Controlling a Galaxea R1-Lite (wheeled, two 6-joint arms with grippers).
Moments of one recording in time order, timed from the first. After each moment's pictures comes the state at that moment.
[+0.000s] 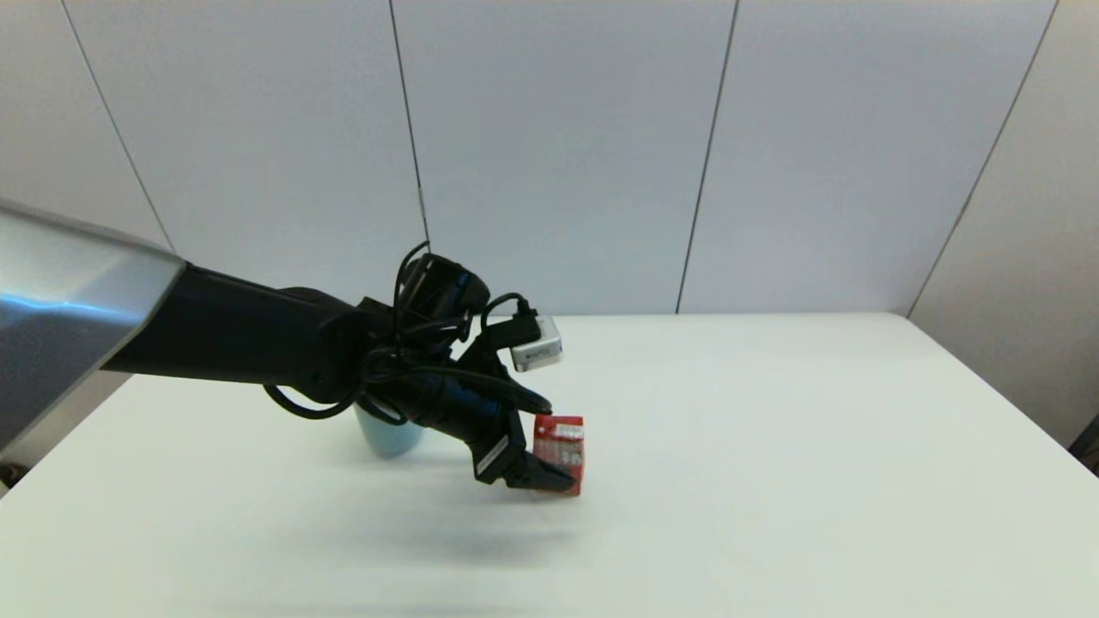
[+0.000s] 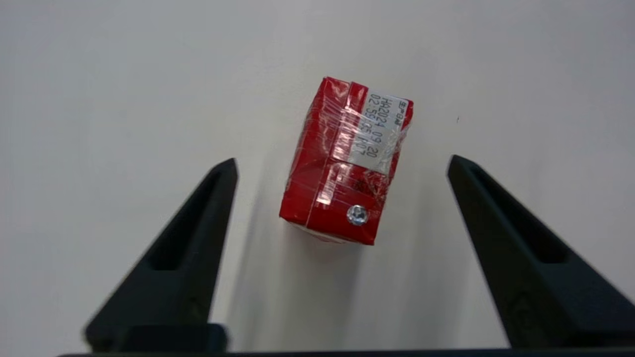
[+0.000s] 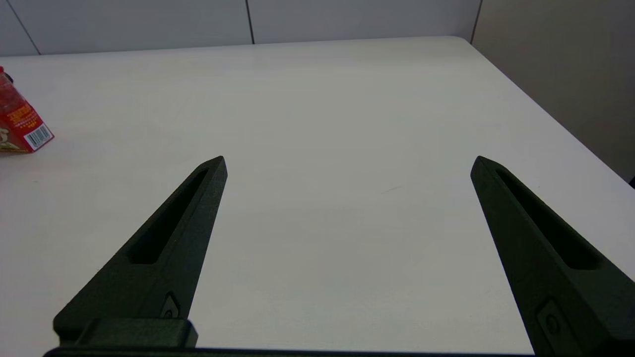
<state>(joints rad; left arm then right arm) -0.57 2.00 -1.27 0.15 -0.60 0.58 0.00 0.00 0.00 0.00 -0.03 0.03</state>
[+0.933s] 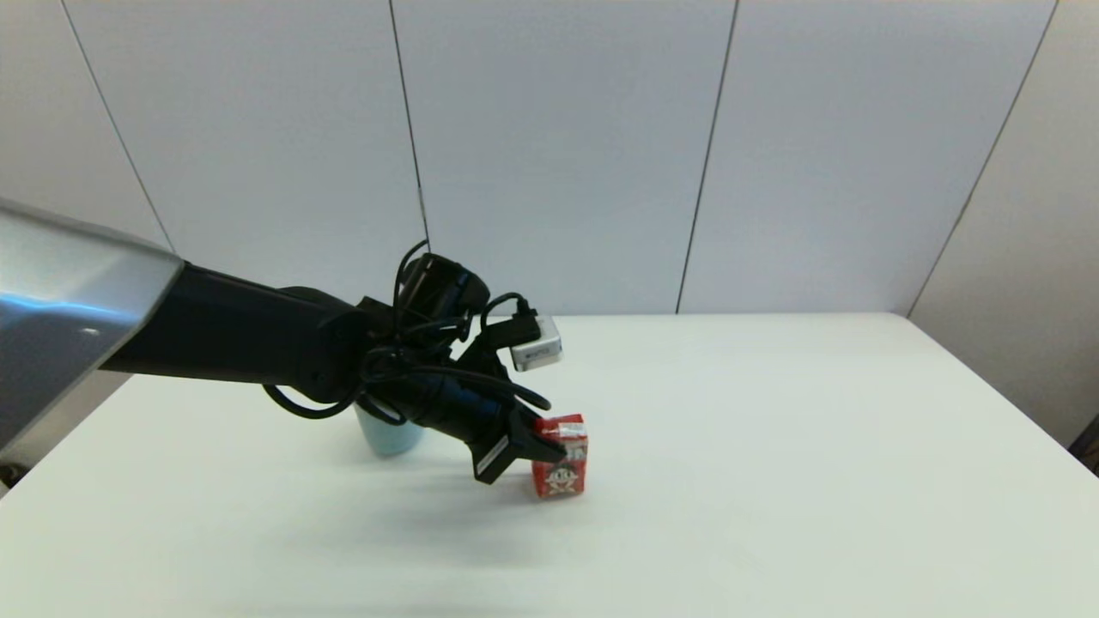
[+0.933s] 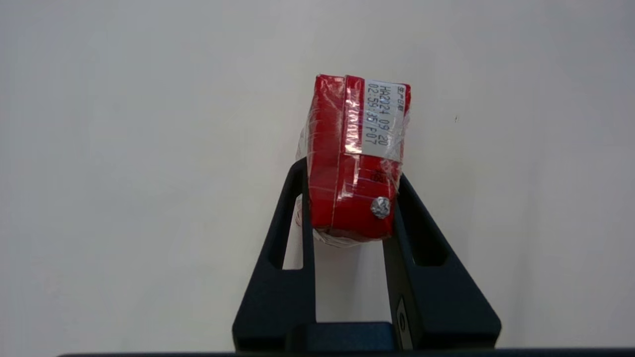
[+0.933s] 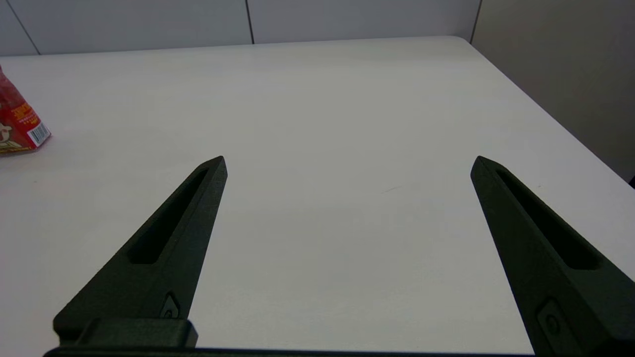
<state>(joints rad) -0.57 1.99 -1.27 0.15 -0.60 0.58 0.00 0.00 0.00 0.00 -0.03 0.03</state>
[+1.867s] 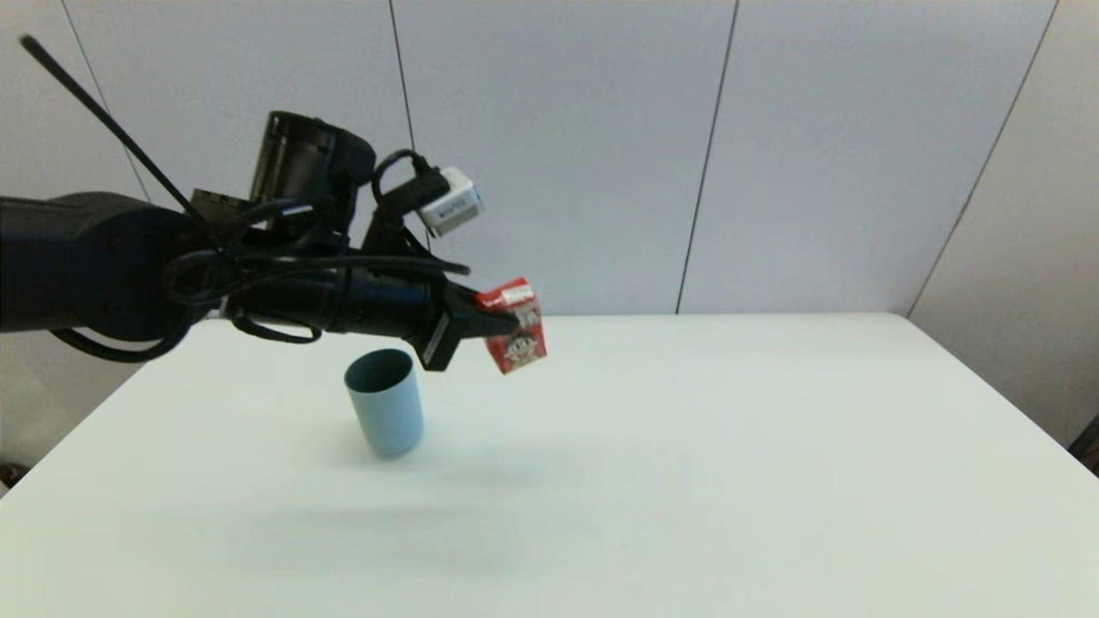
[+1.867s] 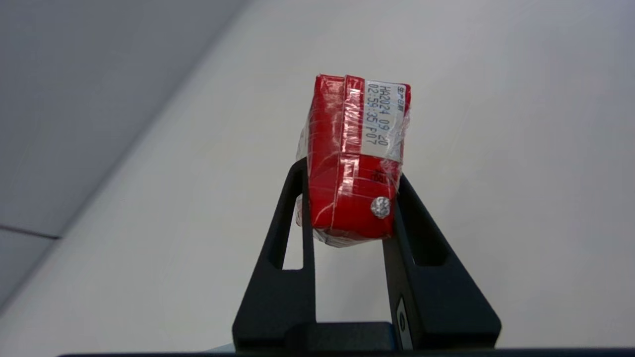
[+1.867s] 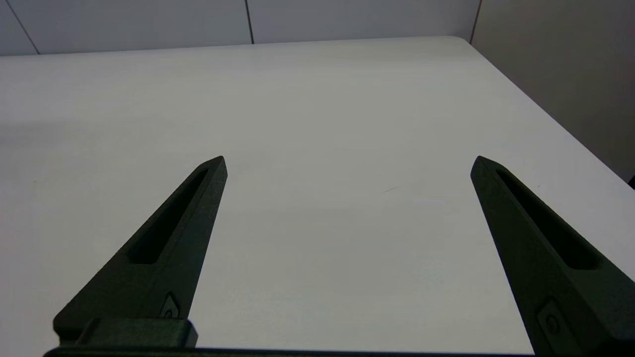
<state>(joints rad) -0.46 1.74 -1.33 0.10 -0.46 0.41 0.00 0.00 0.00 0.00 -0.03 0.03</state>
